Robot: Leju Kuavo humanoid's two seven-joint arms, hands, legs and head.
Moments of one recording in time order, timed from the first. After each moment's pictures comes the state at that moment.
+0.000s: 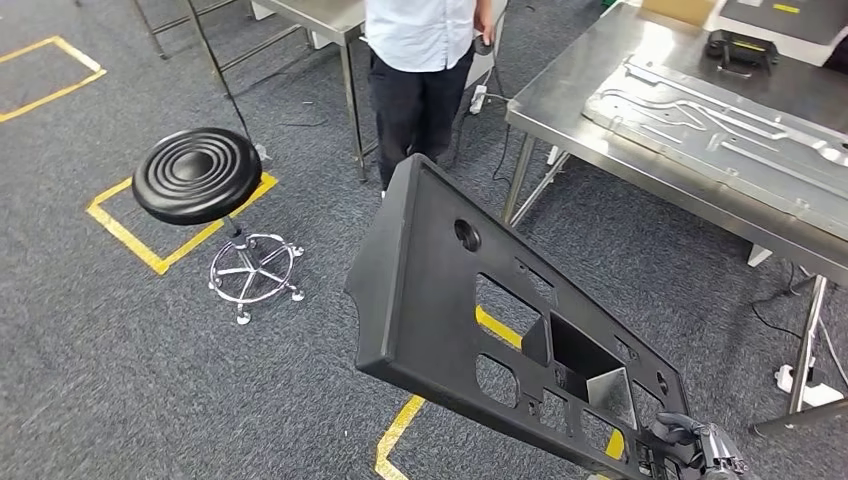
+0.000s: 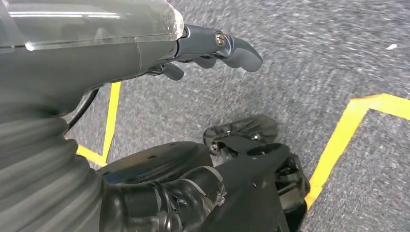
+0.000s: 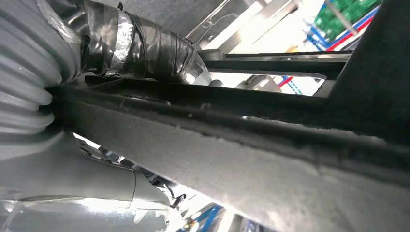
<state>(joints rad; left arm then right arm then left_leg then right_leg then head) -0.03 -0.18 0.67 -0.20 -0.91 0.25 -0.43 0.53 0.33 -0.05 -2.07 0.82 -0.70 -0.59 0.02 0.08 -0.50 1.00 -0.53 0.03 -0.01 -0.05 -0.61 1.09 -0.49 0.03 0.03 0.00</state>
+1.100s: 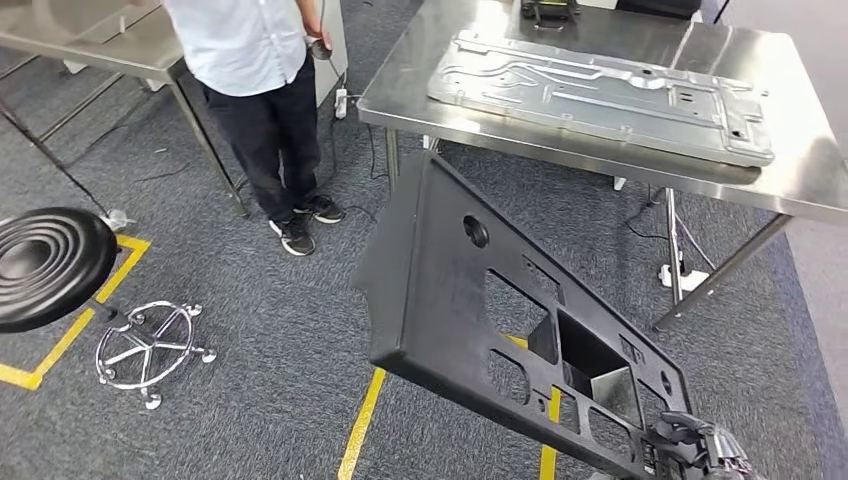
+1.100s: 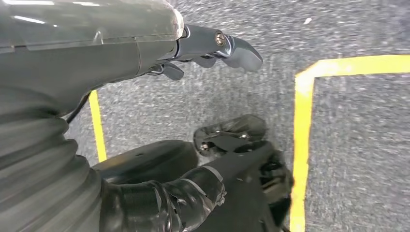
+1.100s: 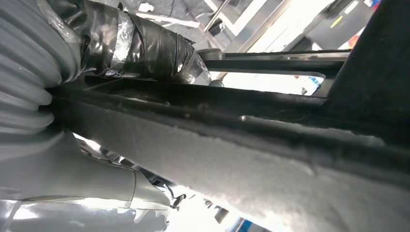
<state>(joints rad) -0.04 -0.19 0.67 -0.20 -0.91 0.24 -0.47 0.52 0.33 -0.05 -2.06 0.81 -0.70 -0.58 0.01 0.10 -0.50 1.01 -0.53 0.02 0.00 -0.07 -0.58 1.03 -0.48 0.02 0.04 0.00</state>
